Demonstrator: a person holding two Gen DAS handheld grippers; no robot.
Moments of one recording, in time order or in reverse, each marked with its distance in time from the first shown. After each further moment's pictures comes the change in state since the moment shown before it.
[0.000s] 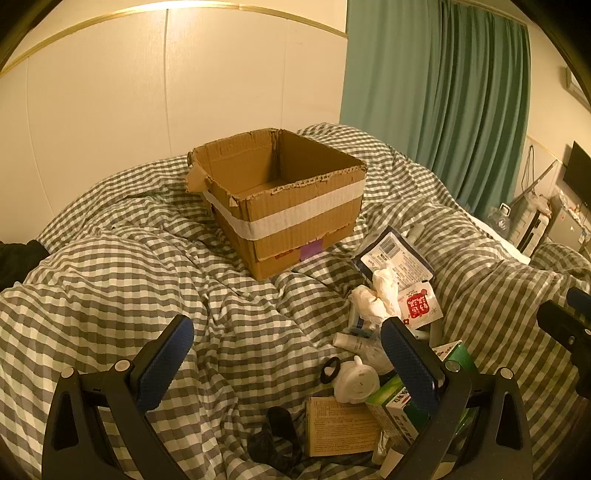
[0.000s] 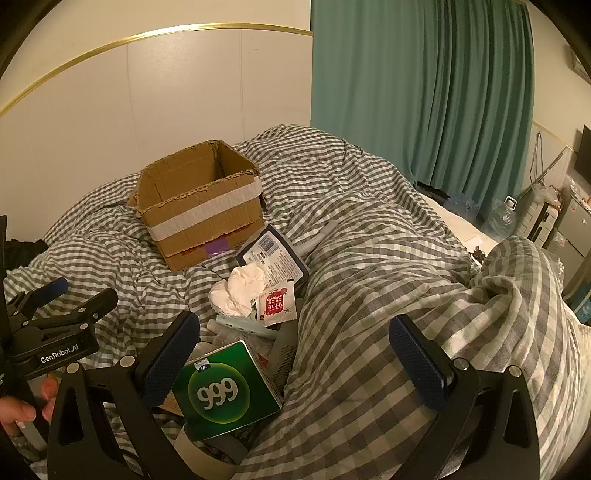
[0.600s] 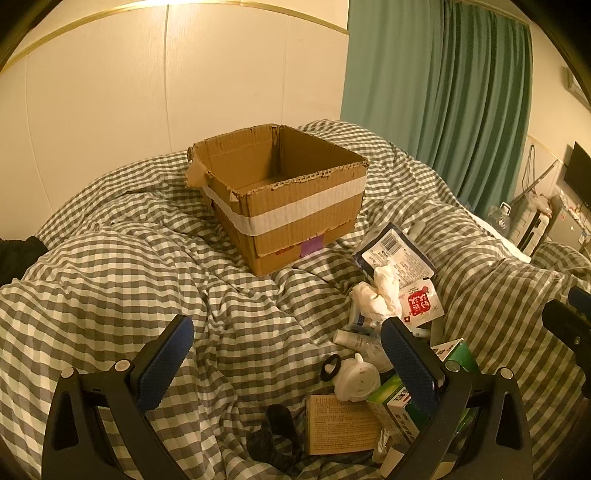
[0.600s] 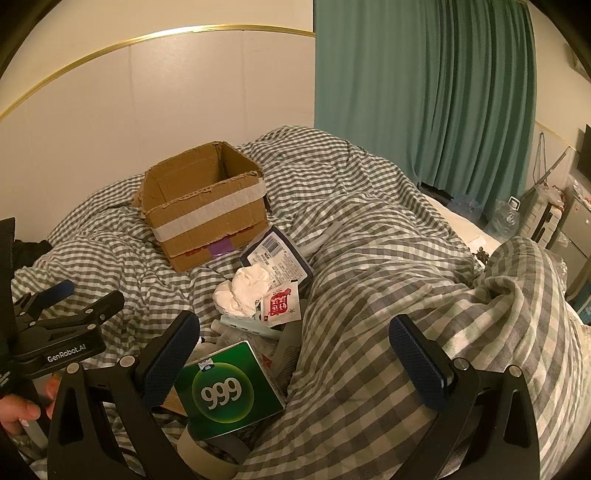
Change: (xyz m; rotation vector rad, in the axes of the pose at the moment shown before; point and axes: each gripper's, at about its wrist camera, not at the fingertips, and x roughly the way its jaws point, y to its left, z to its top) left arm 0.003 -0.001 -0.001 0.000 0.017 -0.003; right arm 0.000 0.001 0.001 -0.001 -0.005 0.015
